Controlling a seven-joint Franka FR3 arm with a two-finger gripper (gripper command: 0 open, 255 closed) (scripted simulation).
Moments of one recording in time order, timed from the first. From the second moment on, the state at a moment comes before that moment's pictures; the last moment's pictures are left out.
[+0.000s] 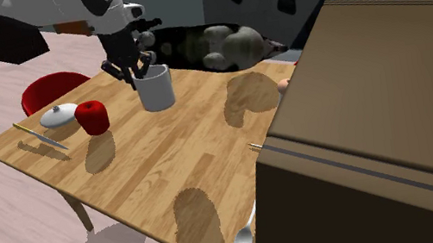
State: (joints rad) arm 0.06 -0.07 -0.08 -1.94 -0.02 1.97 -0.13
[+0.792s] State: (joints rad) arm 0.20 -0.08 0.08 -1.95 -0.03 1.96 0.16
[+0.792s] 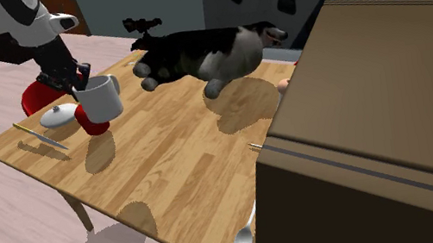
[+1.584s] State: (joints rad) arm 0.30 0.01 0.20 -1.86 -0.06 1.95 0.39
